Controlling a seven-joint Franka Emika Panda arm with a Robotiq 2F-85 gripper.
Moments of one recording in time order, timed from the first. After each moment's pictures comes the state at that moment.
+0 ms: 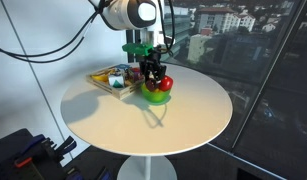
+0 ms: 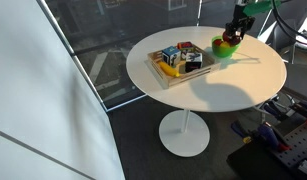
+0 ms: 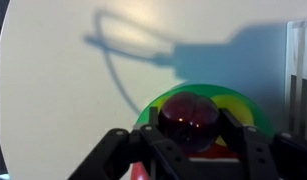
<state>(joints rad) -0.08 0.35 -0.11 -1.94 -0.06 2.22 0.09</state>
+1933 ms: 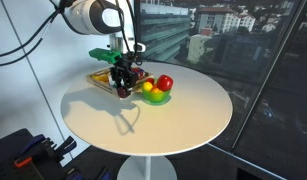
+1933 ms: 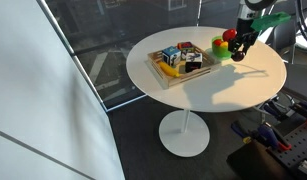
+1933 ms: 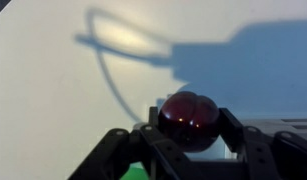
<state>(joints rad) -0.02 0.13 -0.05 -2.30 -0.06 2.32 0.09</state>
